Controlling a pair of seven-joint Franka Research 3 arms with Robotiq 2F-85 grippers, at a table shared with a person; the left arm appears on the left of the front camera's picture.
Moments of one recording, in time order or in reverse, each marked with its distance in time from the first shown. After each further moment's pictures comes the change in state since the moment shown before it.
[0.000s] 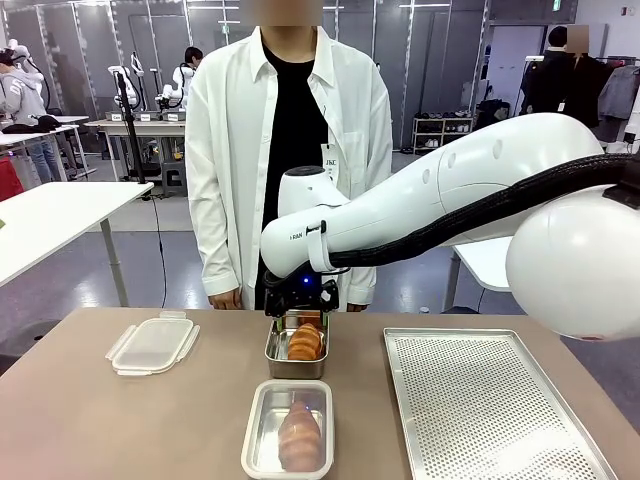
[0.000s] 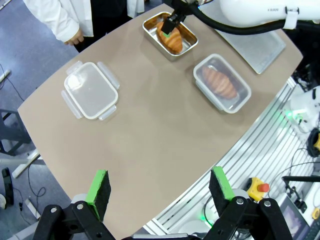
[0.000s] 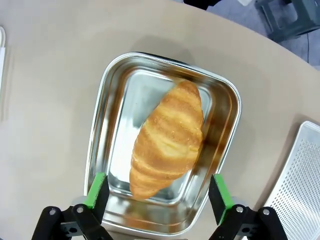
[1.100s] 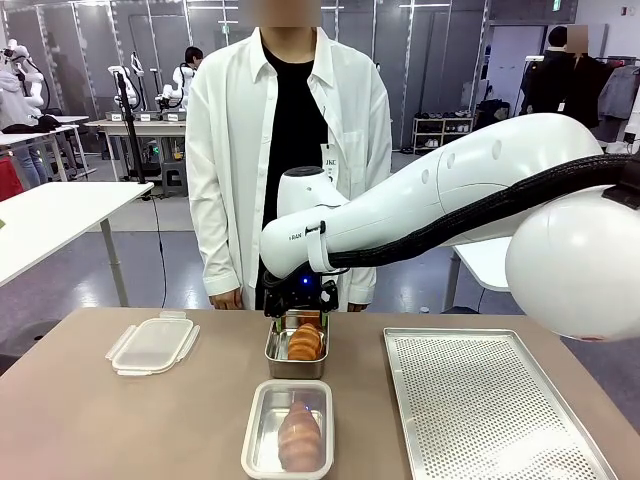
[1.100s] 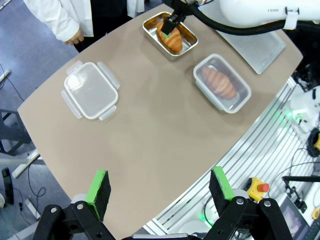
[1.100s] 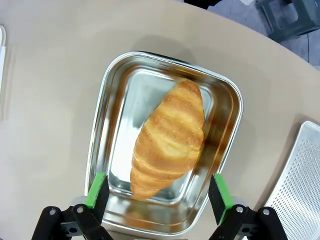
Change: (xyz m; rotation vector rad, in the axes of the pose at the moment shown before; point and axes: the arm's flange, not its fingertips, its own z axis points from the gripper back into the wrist) left arm 0.000 0.000 0.000 0.000 0.000 0.000; right arm 0.000 0.001 0.000 0.000 0.001 0.002
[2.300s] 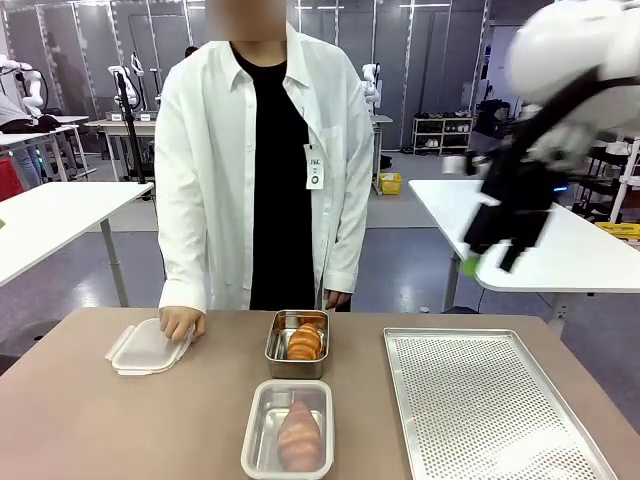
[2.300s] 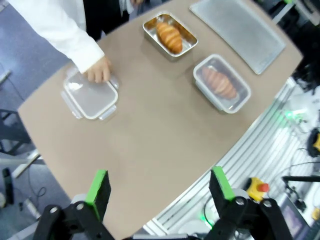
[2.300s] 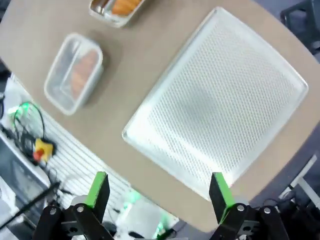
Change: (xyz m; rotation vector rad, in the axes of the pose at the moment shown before) left arm 0.000 0.000 0.000 0.000 0.000 0.001; right arm -0.196 -0.286 0.256 0.249 0.025 0.352
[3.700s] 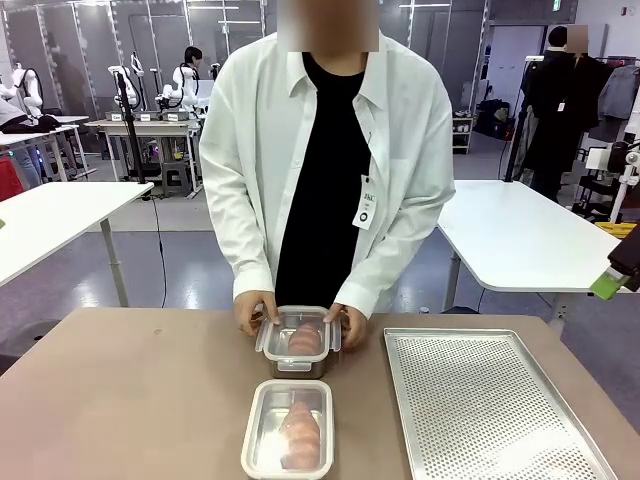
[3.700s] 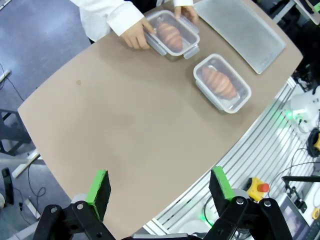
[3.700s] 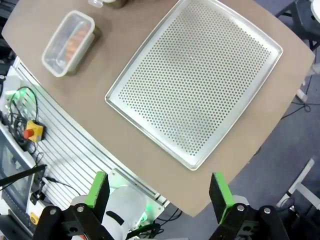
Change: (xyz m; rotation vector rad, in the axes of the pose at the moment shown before) left arm 0.000 0.000 0.000 0.000 0.000 0.000; right arm -0.136 -0.053 0.041 0.003 -0.132 0.014
